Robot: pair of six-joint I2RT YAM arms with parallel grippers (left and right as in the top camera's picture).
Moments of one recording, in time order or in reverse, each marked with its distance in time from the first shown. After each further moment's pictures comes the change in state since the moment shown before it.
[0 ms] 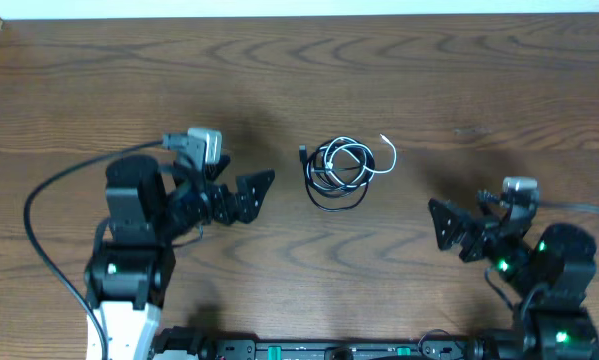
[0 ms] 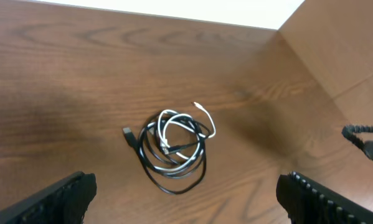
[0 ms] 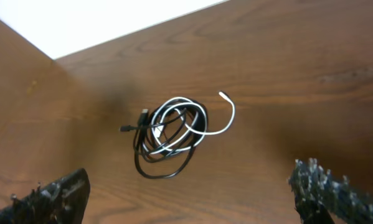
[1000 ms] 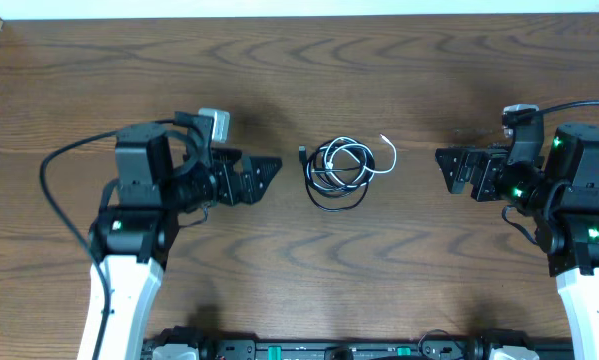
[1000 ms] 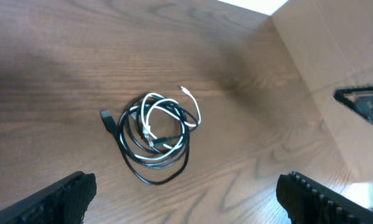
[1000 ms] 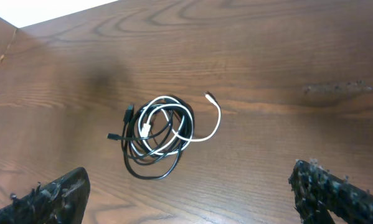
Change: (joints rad) left arm 0.000 0.197 0.080 -0.020 0.080 -0.066; right arm 0.000 0.495 0.461 -0.222 0.027 -0.126
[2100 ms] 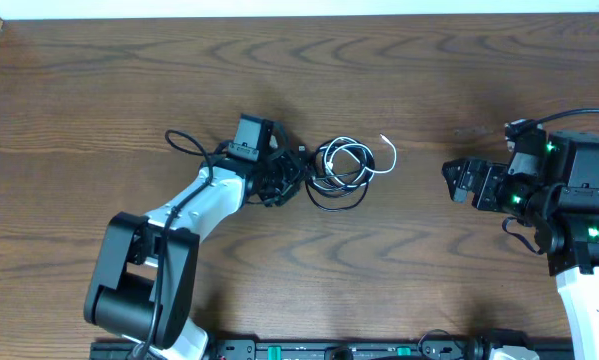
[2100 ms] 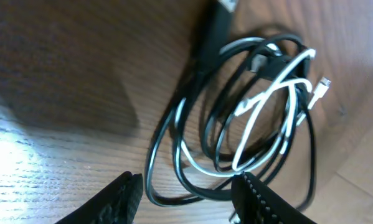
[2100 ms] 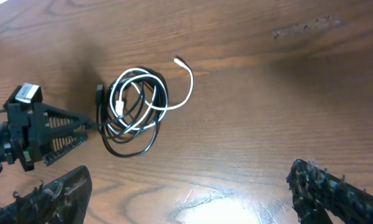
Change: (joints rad) left arm -0.288 0.647 0.003 0.247 -0.244 -0.841; right arm 0.000 0.004 0.000 -0.142 0.106 0.068
